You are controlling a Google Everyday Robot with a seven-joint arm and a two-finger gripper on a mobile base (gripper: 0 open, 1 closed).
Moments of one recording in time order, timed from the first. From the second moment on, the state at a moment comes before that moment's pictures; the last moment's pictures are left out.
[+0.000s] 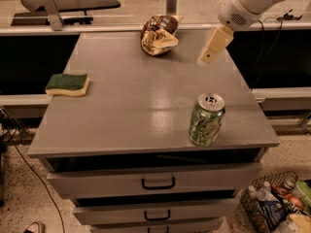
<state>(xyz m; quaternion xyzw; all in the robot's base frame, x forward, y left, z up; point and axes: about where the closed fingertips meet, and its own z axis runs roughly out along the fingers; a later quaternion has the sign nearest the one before) 0.673 -0.161 0.978 -0.56 0.75 -0.04 0.34</state>
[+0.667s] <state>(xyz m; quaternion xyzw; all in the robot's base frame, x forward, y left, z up) 0.735 -0.133 0.937 -0.46 0.80 -0.01 0.39</state>
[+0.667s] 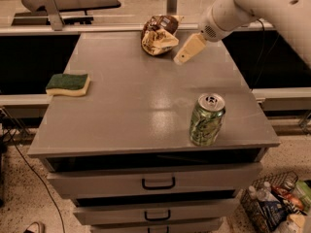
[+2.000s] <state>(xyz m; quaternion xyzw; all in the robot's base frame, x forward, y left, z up) 0.845 -0.084 0.895 -0.27 0.83 0.05 0.48</state>
